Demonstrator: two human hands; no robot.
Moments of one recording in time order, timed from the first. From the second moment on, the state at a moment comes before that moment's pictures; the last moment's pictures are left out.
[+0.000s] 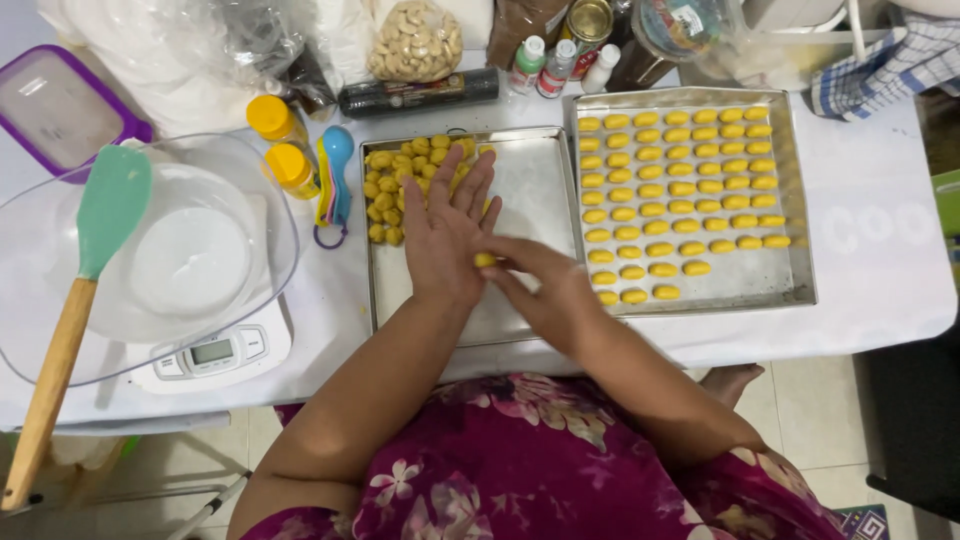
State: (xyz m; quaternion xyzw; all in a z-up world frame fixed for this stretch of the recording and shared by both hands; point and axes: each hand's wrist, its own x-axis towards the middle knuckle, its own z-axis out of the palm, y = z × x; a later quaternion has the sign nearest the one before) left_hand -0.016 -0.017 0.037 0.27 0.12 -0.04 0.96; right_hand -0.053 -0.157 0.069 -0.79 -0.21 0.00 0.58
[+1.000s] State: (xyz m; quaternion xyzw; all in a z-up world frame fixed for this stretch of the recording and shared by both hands) left_hand -0.007 0.034 0.076 0.18 0.19 0.07 0.96; right_hand -0.038 -0.390 0.055 -0.95 0.05 0.21 0.23
